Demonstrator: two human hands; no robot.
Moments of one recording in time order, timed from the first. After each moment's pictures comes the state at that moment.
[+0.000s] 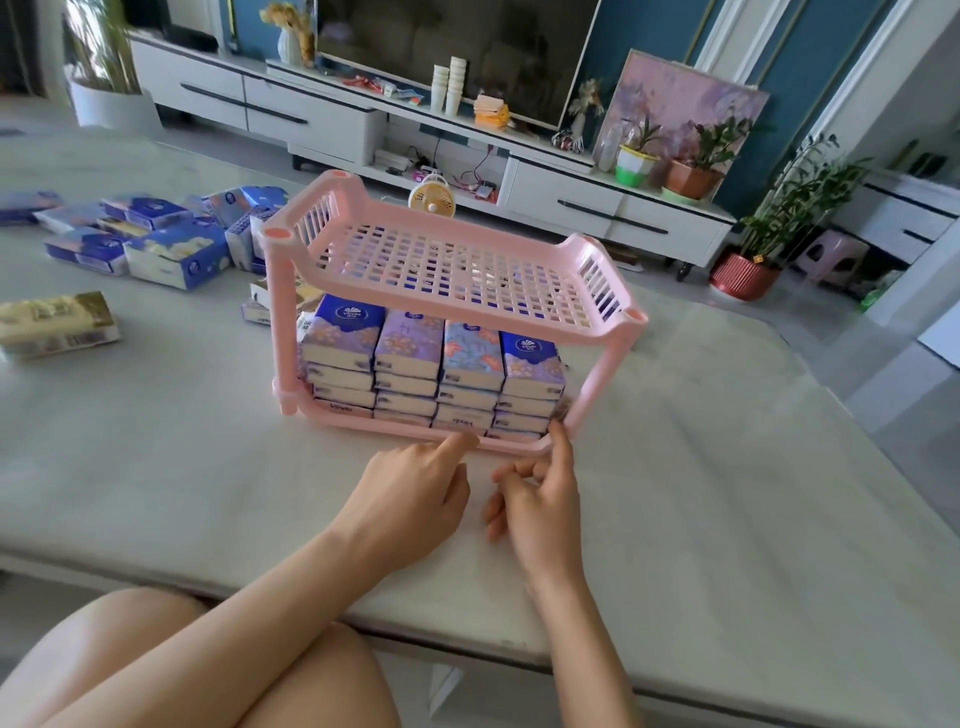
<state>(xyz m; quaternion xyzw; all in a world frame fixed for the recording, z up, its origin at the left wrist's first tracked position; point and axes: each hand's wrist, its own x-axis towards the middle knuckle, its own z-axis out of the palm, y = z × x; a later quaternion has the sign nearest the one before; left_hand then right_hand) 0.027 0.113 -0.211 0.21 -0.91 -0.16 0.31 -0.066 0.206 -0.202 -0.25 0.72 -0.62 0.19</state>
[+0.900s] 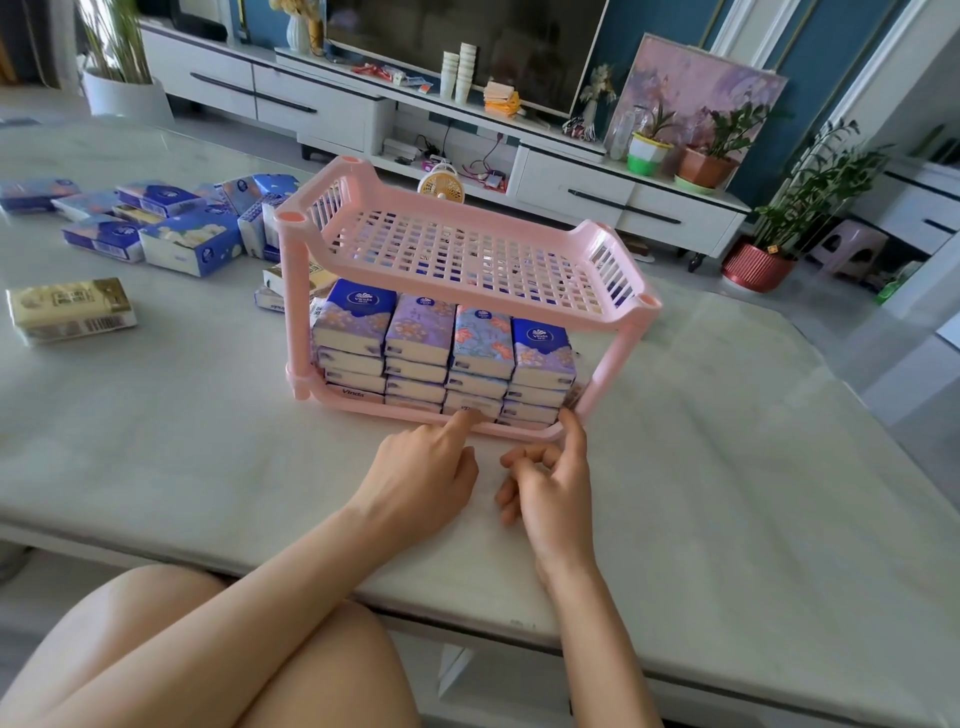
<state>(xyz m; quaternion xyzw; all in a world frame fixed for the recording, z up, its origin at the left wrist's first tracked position) 0.021 0.111 -0.211 0.27 -0.91 -0.17 0.26 -0.065 0.207 -0.200 -0.24 0.71 -0.63 0.19</state>
